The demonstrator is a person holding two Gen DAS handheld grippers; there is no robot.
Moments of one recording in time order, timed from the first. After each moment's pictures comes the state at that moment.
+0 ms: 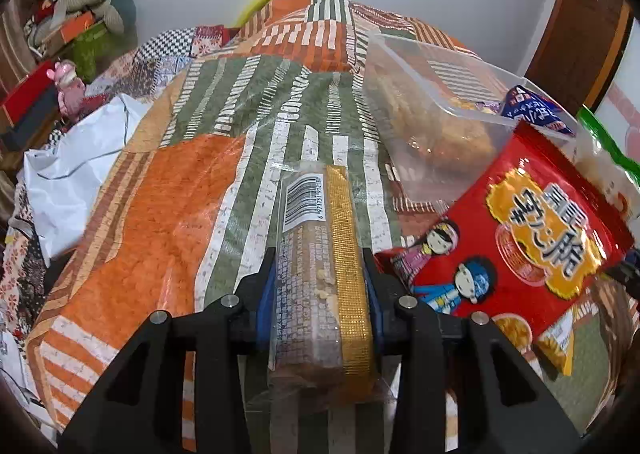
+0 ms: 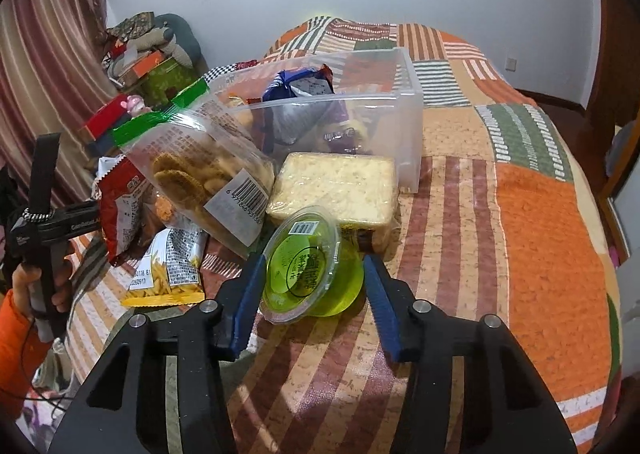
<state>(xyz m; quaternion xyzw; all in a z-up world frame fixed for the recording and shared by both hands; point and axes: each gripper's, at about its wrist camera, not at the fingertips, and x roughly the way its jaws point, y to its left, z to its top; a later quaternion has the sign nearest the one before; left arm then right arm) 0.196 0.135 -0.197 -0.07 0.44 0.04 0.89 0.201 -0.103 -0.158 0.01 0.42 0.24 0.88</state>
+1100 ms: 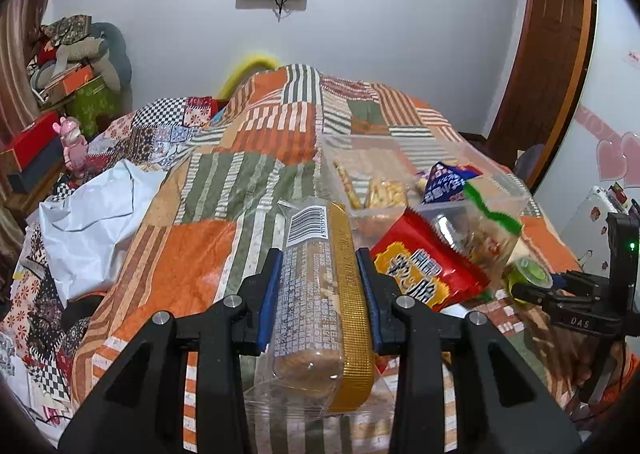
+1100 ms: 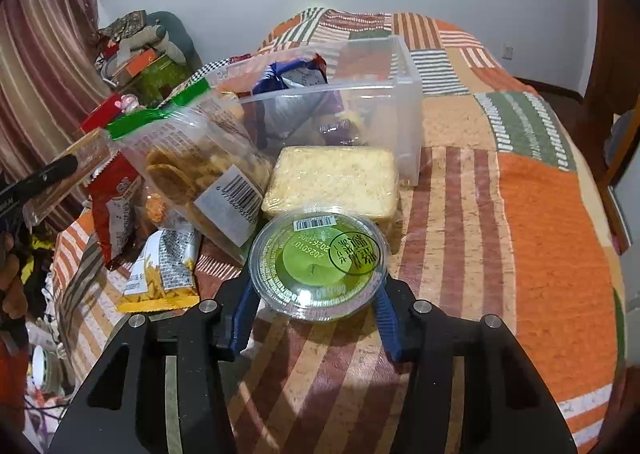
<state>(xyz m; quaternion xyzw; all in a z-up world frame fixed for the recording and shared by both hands) 0.153 0.110 -0.107 -0.06 0.34 0.02 0.94 0.206 -0.100 -0.157 0.01 0.43 0.24 0.87</state>
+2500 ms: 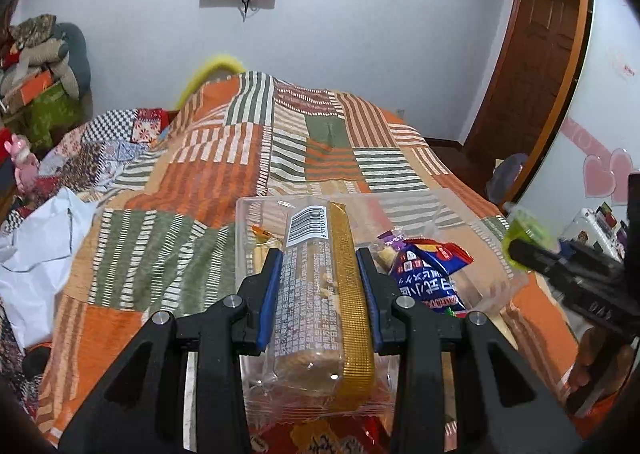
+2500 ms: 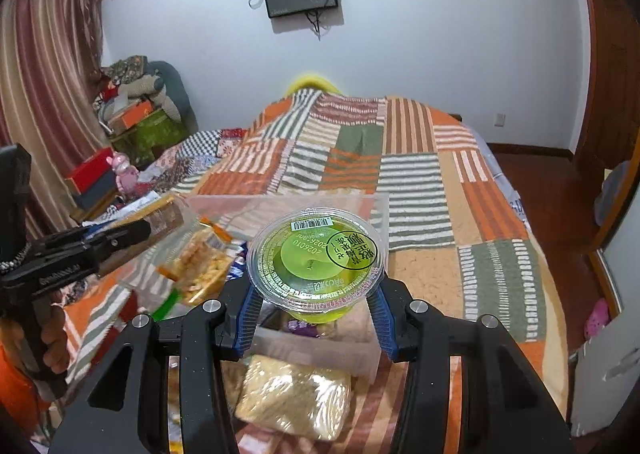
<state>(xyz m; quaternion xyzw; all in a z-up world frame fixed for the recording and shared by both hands) 0.284 0.077 -0.103 -0.08 0.34 -0.03 0.94 0.283 -0.093 -0.101 0.01 0.34 0.22 0.92</state>
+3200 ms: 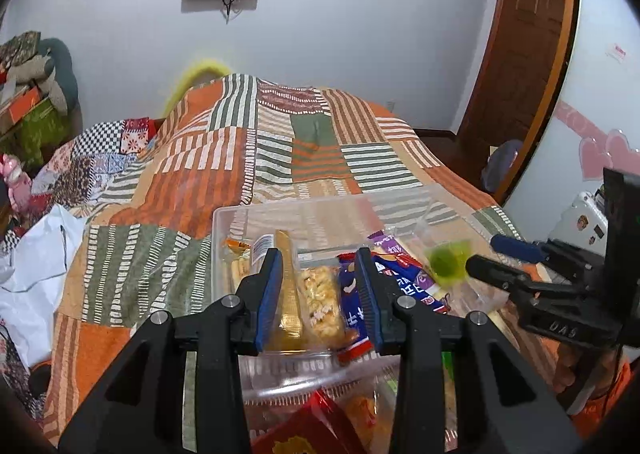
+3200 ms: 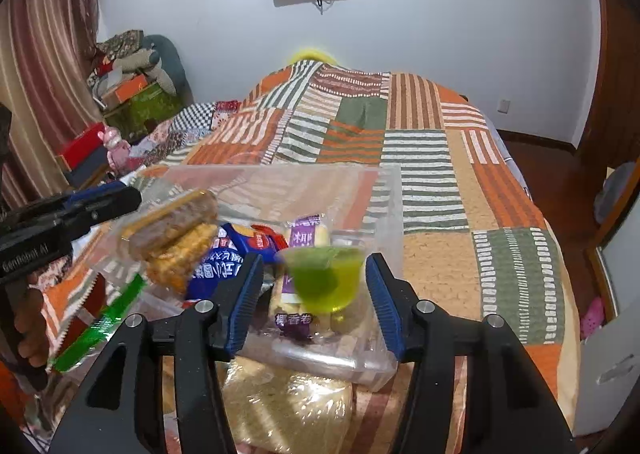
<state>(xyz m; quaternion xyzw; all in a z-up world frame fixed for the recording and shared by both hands) 0.290 0.058 -0.099 -0.05 0.34 -0.05 0.94 0.296 -0.084 -0.117 -0.01 0.36 0.22 0.90</state>
